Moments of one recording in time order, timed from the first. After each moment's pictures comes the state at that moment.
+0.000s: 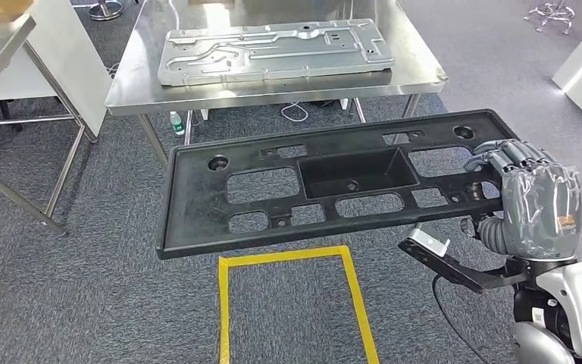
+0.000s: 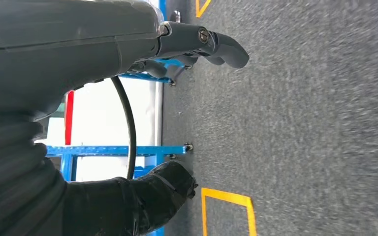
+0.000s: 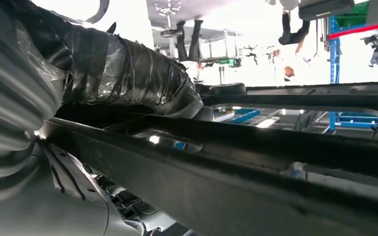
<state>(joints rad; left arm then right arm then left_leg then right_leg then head) -0.01 -0.18 1.13 -0.28 -1.50 -0.25 0.14 -0.12 -0.35 0.02 -1.90 1.21 0.06 -0.05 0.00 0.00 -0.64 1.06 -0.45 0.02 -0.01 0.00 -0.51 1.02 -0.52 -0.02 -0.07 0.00</state>
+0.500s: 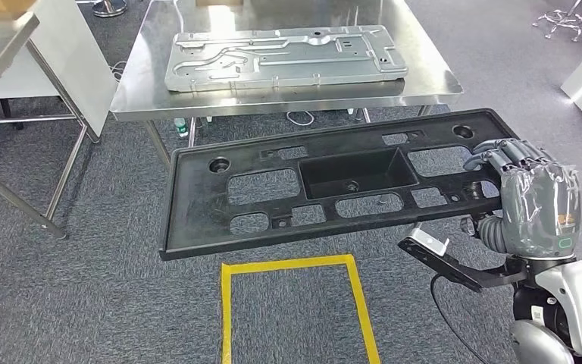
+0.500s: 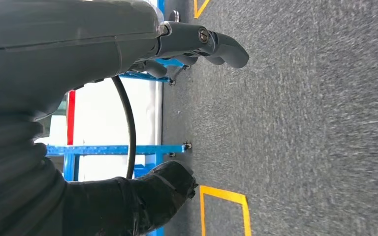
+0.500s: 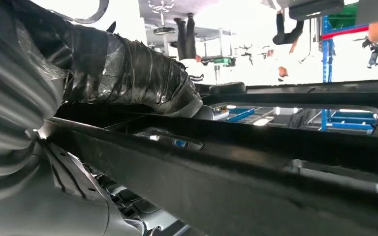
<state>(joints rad) -0.01 -0.17 1.13 -0.28 -1.51 -0.25 0.14 -0.12 -0.35 0.02 -1.89 1.22 0.06 -0.04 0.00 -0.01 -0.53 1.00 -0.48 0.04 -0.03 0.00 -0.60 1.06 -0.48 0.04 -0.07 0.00</state>
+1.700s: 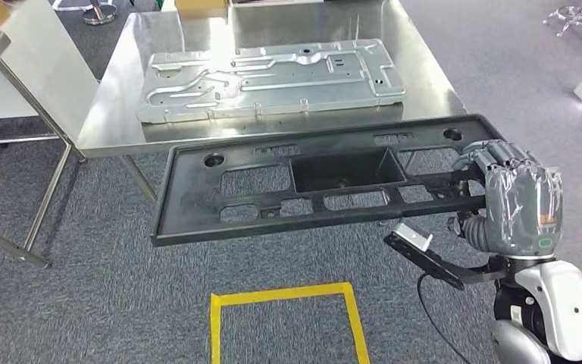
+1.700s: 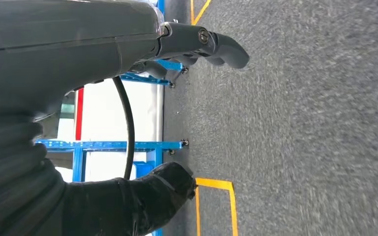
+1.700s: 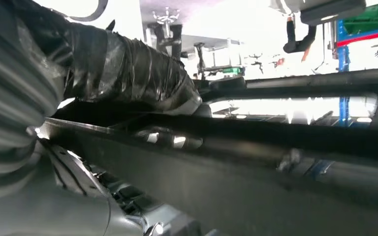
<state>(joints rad) 0.00 -0.19 1.12 -0.28 -1.51 -0.25 0.14 -0.14 -0.29 0.08 -1.89 1.30 0.07 0.01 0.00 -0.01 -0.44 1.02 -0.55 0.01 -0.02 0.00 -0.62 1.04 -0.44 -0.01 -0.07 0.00</state>
